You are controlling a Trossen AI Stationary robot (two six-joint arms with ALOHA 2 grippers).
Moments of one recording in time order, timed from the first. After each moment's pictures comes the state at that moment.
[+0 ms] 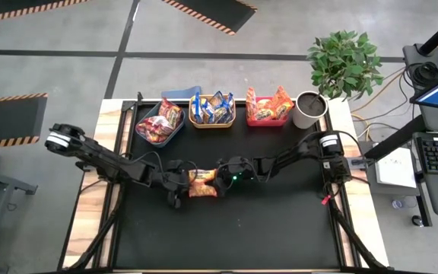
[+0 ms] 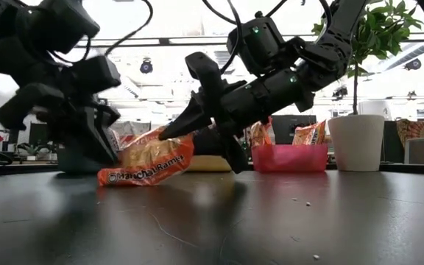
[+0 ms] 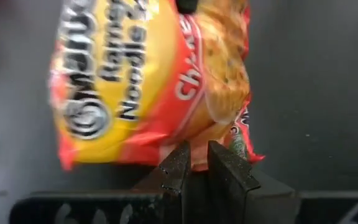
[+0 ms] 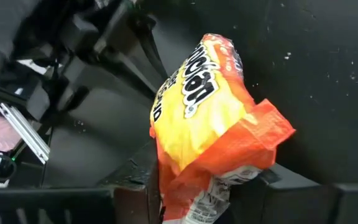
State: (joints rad) left arm -0.27 1.39 0.44 0.10 -0.22 -0.18; right arm 0.04 2.04 1.00 0.63 -0.06 0.80
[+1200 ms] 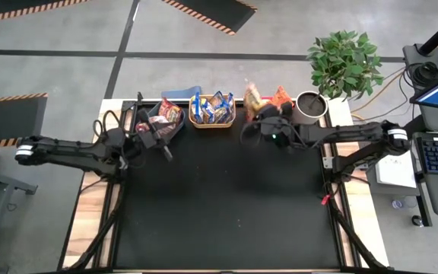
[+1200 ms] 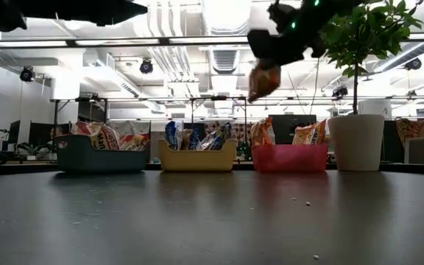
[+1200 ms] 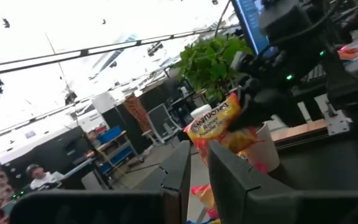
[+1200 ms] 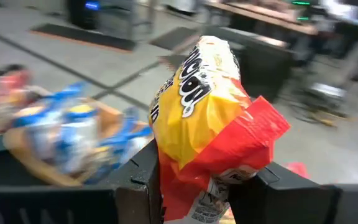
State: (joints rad) left arm 0.03 0.78 0.44 0.59 -0.42 0.63; right arm -0.12 1.36 1.00 -0.10 0.94 0.25
